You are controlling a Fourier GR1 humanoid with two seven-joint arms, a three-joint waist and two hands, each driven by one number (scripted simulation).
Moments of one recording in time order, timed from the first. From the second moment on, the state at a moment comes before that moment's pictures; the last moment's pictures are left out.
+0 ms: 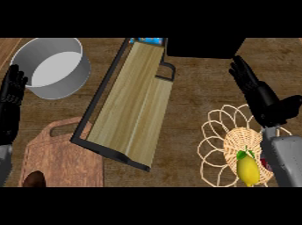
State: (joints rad) left arm -0.16 0.55 -0.11 -1.42 0.30 0.31 -0.19; right arm -0.33 -0.29 0.06 -1.37 -0.16 0.08 -0.05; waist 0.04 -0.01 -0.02
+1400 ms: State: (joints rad) left arm -0.08 0.42 -0.17 -1.64 0.26 0.40 0.08; right arm -0.14 -0.77 0.05 -2.06 -0.19 0.45 0.46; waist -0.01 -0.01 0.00
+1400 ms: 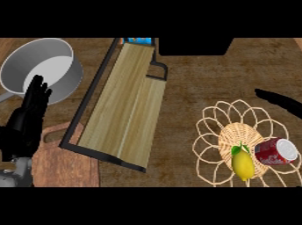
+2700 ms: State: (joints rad) left arm -0.09 0.37 -0.13 -1.65 0.21 0.35 0.10; right arm -0.22 -0.72 0.56 -2.08 0.47 0.50 0.91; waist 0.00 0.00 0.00
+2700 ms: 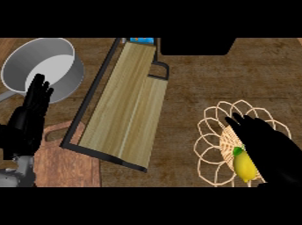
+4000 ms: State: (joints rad) left arm -0.04 0.27 -0.02 -1.67 0.11 0.23 0.12; right arm -0.04 -0.52 0.42 -1.81 0.84 0.44 0.50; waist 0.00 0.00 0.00
